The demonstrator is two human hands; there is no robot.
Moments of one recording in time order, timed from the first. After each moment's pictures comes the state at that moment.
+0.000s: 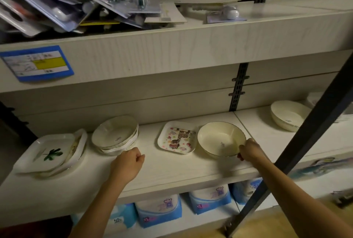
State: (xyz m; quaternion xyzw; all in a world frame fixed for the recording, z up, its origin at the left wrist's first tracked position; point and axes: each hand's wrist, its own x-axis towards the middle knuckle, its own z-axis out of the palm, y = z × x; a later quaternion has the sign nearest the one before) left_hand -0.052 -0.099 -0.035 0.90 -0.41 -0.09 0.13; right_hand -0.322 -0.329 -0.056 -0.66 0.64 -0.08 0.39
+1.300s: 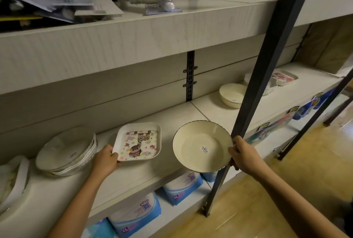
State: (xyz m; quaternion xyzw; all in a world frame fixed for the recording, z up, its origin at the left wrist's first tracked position) left_hand -0.048 -0.156 -0.053 0.87 -0.39 -0.21 0.24; right_hand -0.405 -0.223 -0.007 -0.70 0.62 -0.16 0.32
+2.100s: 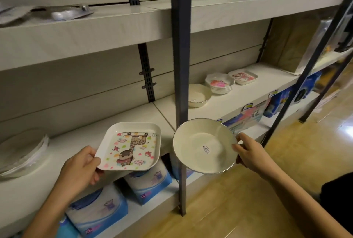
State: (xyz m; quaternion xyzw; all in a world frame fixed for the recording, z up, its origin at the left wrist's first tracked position) left_hand -0.235 -0.104 0.042 0.80 -0.47 -0.21 0.31; right_hand -0.594 -0.221 0.017 -0.67 0.61 -0.22 0.35
